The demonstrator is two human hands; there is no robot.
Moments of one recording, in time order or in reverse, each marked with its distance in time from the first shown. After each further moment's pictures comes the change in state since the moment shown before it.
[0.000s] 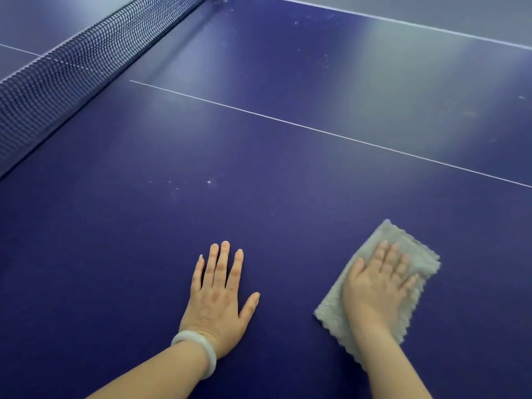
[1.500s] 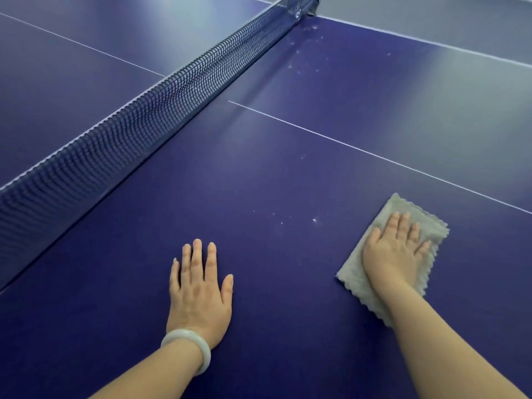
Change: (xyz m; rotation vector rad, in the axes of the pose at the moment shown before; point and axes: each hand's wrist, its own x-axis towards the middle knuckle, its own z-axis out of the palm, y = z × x) left_hand 0.023 -0.206 -0.009 -0.026 0.081 -0.471; right_hand 0.036 -0.226 0.024 0.014 -0.042 -0.246
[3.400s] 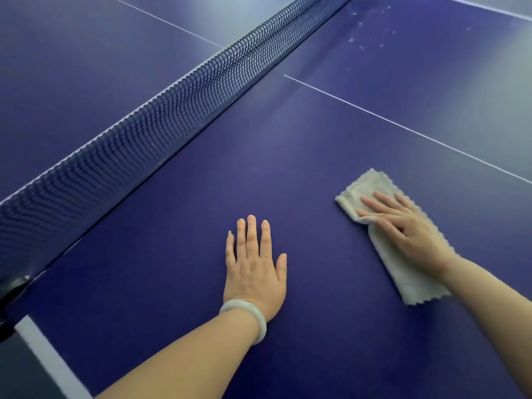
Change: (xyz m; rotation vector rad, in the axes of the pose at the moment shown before) left_hand 0.000 0.000 0.002 -0.056 -0.034 0.014; right_hand 0.009 -0.038 -0.010 0.157 -0.287 -1.046
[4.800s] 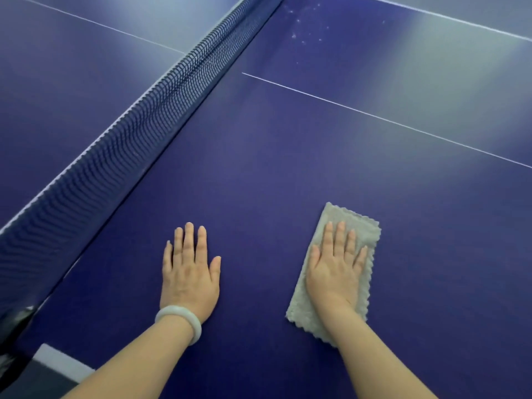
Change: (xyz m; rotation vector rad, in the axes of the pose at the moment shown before) left_hand -0.025 -0.135 -0.020 0.032 -0.021 0.099; right_hand -0.053 -0.202 0.126 -0.204 0.198 0.907
